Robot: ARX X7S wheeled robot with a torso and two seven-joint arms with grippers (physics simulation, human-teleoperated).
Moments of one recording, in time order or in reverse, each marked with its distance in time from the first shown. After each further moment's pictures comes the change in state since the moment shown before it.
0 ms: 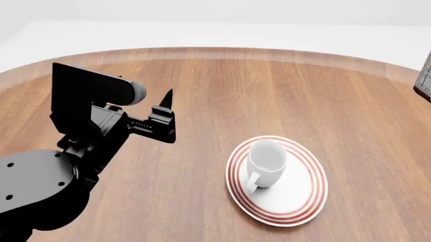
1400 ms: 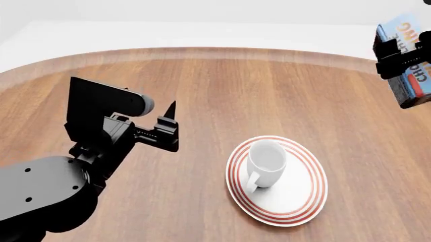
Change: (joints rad) left arm 0.056 0.025 0.019 -0.042 0.041 0.004 0.018; right arm 0.840 -0.372 -1.131 1.204 -1.137 0.172 -1.266
